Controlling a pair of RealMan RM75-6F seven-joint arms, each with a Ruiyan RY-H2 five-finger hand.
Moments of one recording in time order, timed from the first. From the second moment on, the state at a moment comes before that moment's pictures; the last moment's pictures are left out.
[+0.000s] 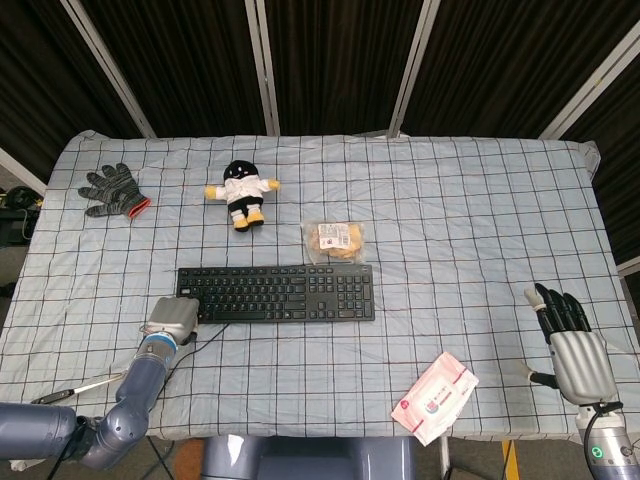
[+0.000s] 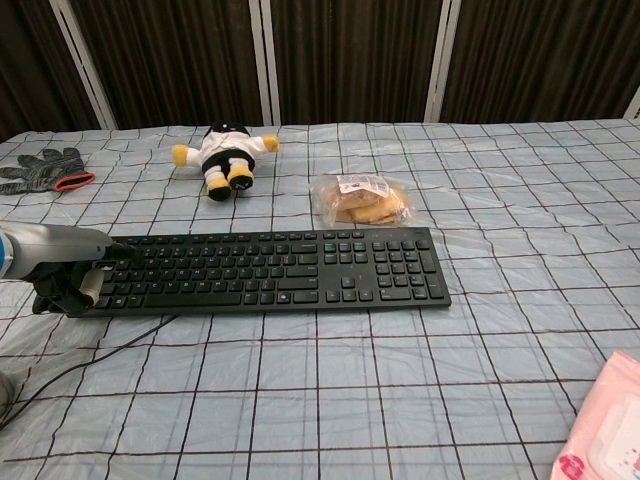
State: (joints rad) left arm -0.87 -1.41 -0.13 -1.90 0.15 1.14 0.98; right arm 0.10 -1.14 0.04 -1.63 -1.54 1.46 -0.03
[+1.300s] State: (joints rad) left arm -0.86 -1.35 -0.11 -1.99 0.30 1.19 0.82; right arm 0.10 -1.14 0.04 -1.63 -1.54 1.46 -0.03
